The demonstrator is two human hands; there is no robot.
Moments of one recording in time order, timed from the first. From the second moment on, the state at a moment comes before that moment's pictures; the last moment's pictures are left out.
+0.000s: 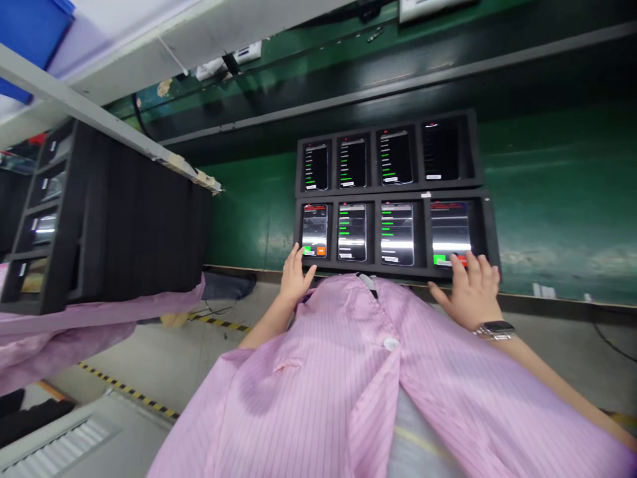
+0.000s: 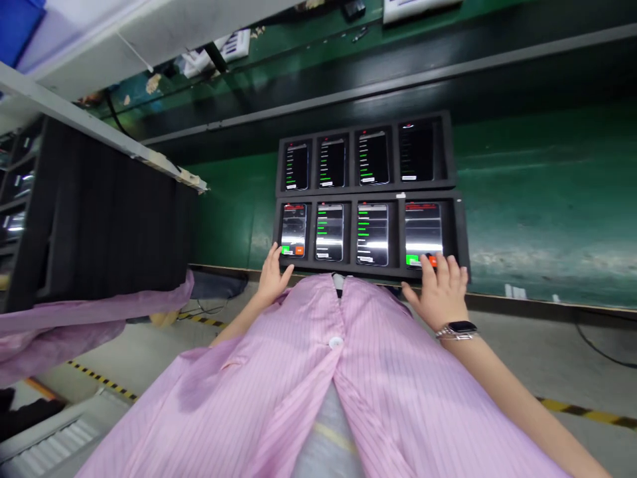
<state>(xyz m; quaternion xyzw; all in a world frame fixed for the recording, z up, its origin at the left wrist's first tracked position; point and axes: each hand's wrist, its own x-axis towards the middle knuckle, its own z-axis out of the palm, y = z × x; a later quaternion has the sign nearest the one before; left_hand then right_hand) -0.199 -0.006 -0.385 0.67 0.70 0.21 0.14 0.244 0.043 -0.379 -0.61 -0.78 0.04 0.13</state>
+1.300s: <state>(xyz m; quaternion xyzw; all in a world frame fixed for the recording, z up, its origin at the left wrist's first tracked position) -0.176 0.045 -0.352 0.69 0.70 0.13 0.09 0.215 0.071 -0.361 -0.54 -0.82 0.12 0.10</state>
